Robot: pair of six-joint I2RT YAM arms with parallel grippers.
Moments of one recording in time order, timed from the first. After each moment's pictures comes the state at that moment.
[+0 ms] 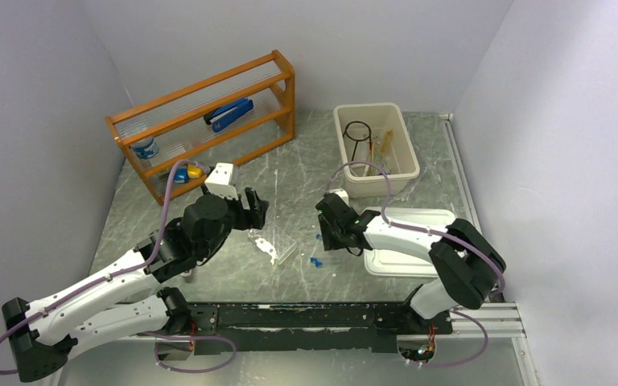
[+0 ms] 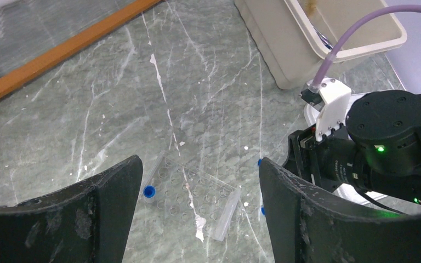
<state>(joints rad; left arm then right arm) -0.95 0.82 0.76 -0.29 -0.52 -0.49 0.80 1.48 0.72 -0.32 0.20 0.51</state>
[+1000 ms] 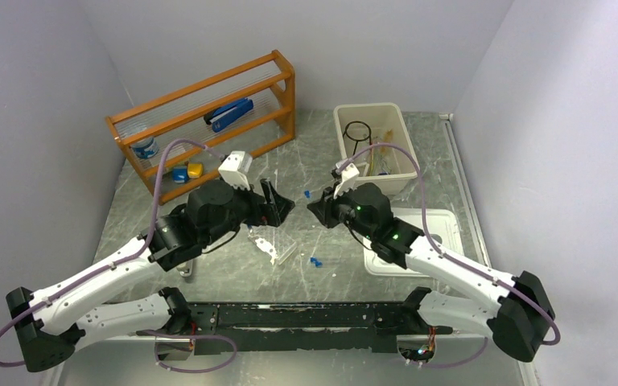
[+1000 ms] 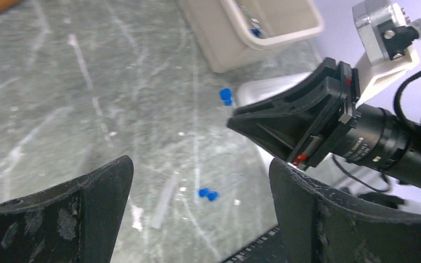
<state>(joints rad) -0.95 0.91 0.90 -0.31 -0.27 -0.65 0.81 1.07 0.66 0.07 0.05 0.28</state>
